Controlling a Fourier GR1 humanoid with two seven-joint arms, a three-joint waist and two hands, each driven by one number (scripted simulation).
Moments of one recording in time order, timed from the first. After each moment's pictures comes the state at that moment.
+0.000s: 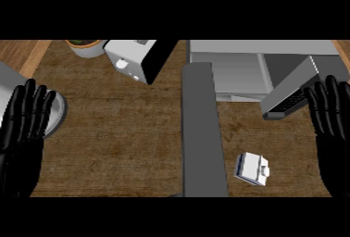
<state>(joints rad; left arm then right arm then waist) 0.04 0.09 0.01 -2.10 -0.04 -0.02 0.02 0.02 -0.09 0.02 -2.10 -0.03 -0.02 0.02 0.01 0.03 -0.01</state>
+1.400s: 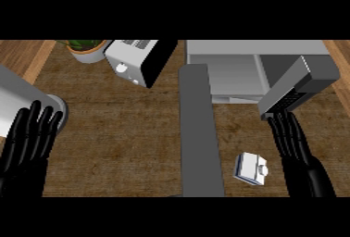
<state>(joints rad) 0.19 0.03 -0.02 -2.16 0.06 -0.09 0.02 0.22 -0.02 0.15 -1.99 0.01 0.03 -0.09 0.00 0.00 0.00</state>
